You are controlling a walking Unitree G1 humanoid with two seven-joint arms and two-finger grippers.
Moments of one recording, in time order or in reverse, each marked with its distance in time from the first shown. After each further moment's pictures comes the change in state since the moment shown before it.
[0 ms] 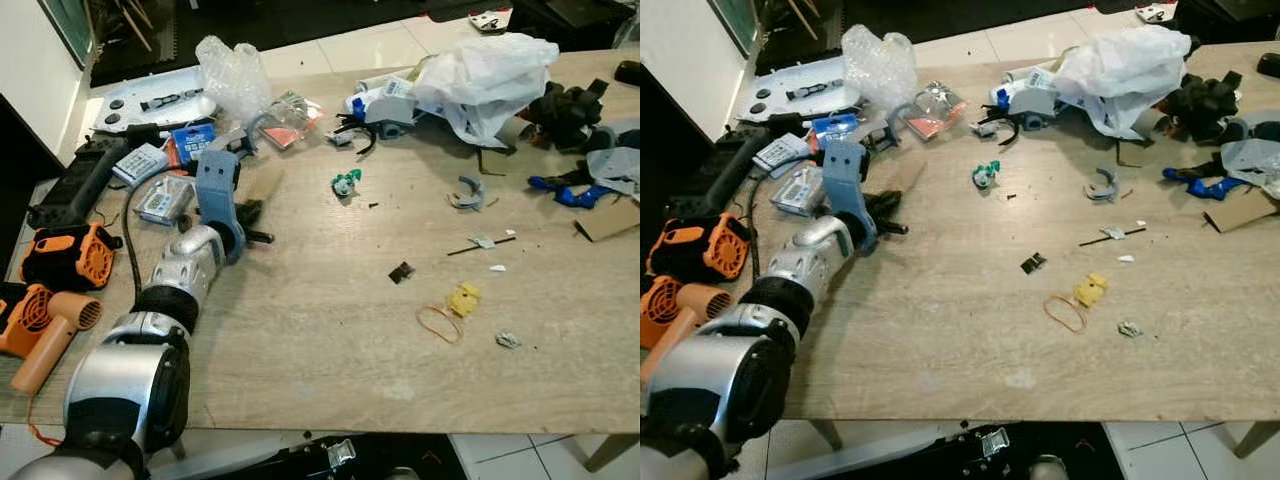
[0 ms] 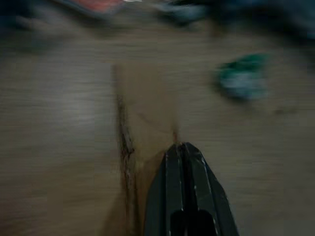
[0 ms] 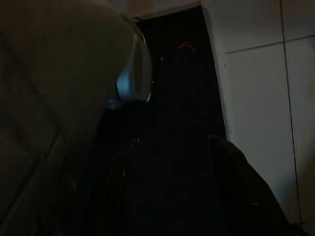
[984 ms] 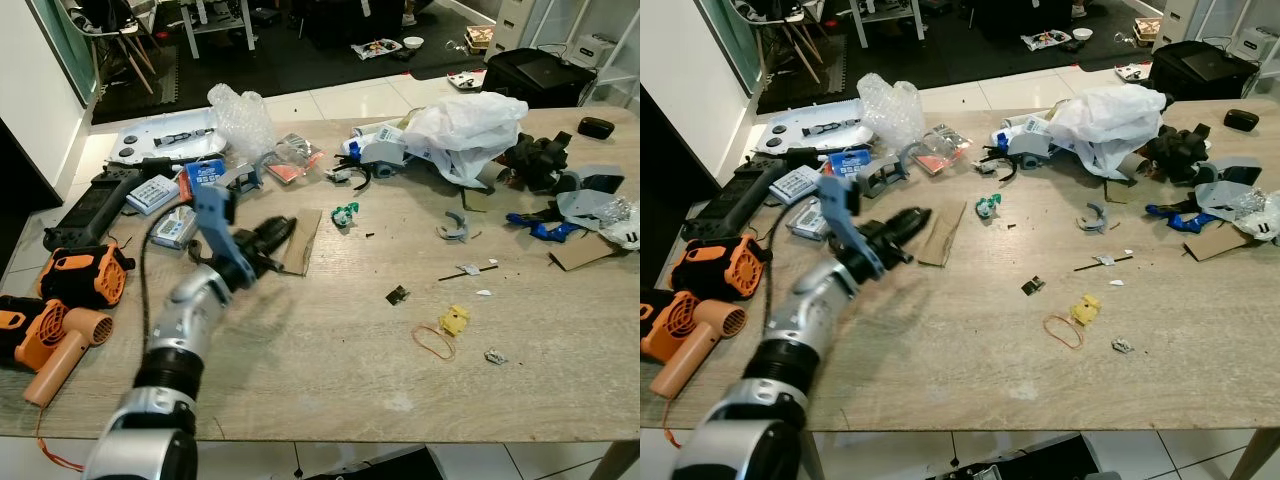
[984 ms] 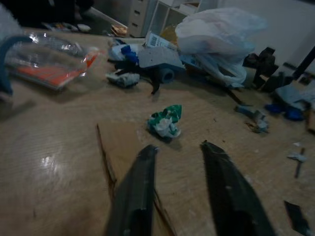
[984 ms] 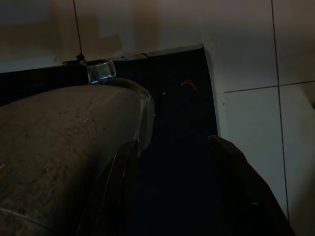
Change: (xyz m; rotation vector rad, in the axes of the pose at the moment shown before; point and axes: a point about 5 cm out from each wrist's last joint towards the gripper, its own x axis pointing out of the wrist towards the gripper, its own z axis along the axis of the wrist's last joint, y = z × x) left arm -0.015 -0.022 -0.027 0.052 -0.130 -0.048; right arm 0.014 0.009 0.034 -0.078 0.030 0.040
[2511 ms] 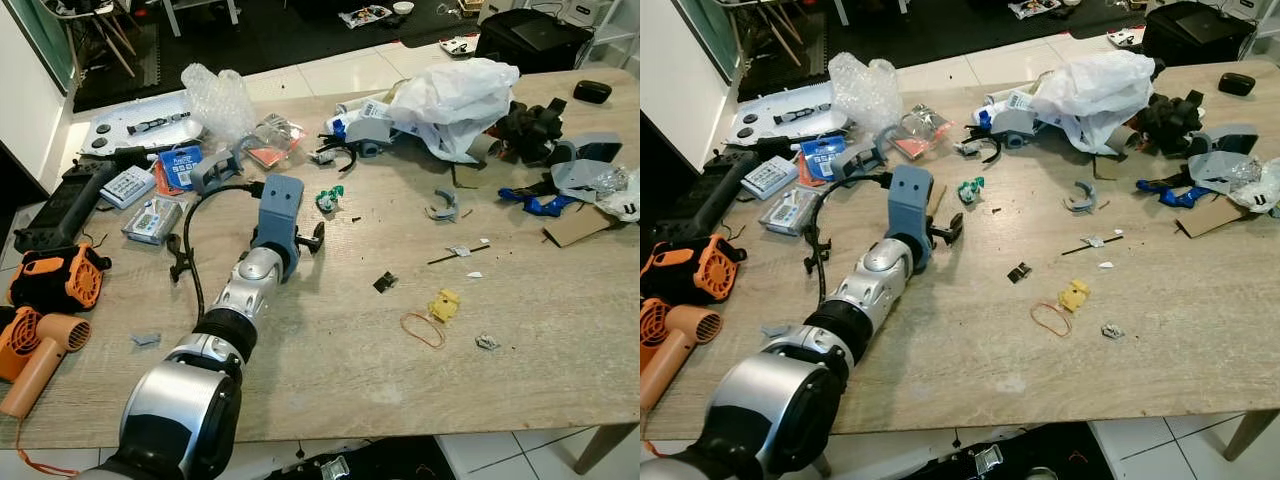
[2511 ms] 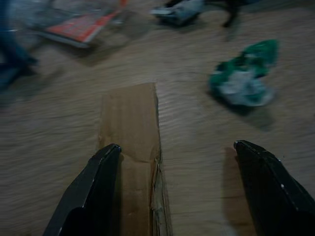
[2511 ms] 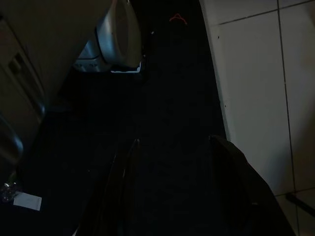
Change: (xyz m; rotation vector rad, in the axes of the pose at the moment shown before) left arm 0.042 -0.001 -0.002 0.263 0.198 0.434; right arm -0.023 -0.011 -0.067 0.057 0.082 -0.057
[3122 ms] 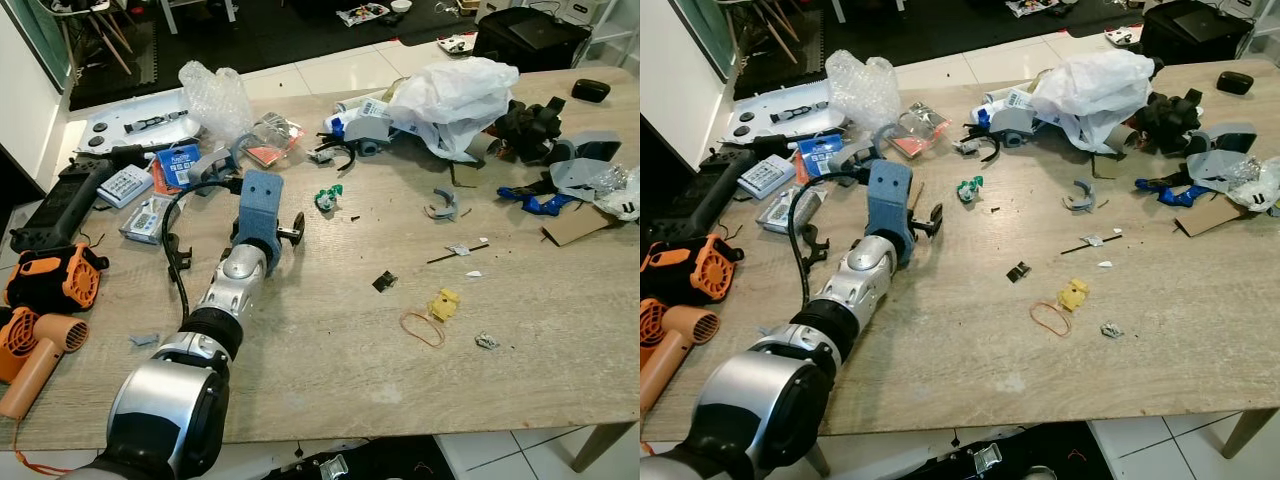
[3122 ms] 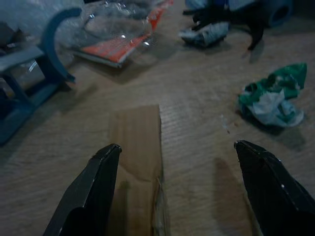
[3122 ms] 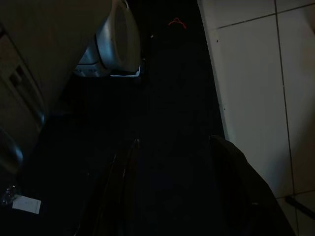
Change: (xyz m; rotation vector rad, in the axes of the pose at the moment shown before) left arm -0.003 0.016 0.006 0.008 -0.082 0.053; right arm 0.001 0.000 0.004 -0.003 -0.013 0.003
